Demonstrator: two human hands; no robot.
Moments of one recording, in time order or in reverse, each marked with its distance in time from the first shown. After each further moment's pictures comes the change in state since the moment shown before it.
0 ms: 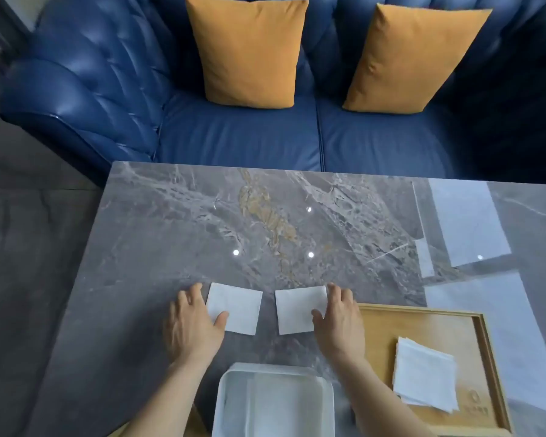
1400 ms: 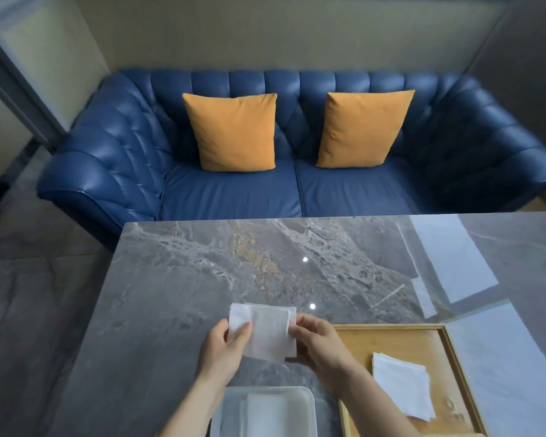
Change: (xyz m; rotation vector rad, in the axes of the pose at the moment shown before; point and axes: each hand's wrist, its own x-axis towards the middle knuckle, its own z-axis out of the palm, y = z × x) left_hand -0.070 0.053 -0.069 -0.998 -0.286 0.024; right_hand -0.050 -0.023 -0.093 1.310 -0.519 0.147
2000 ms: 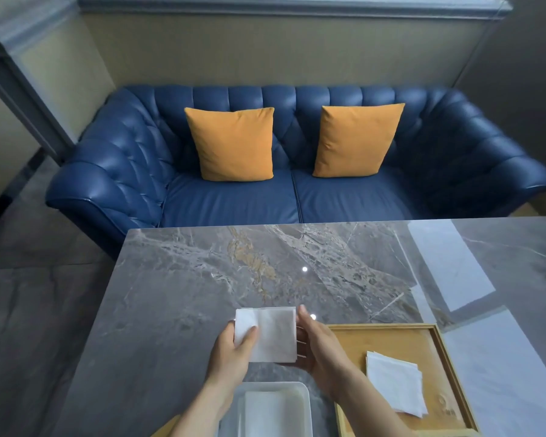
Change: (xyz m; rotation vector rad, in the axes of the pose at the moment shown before) left_hand -0.024 0.002 0.017 -0.069 0.002 0.036; right_hand -0.030 -0.007 0.005 0.067 -0.040 -0.014
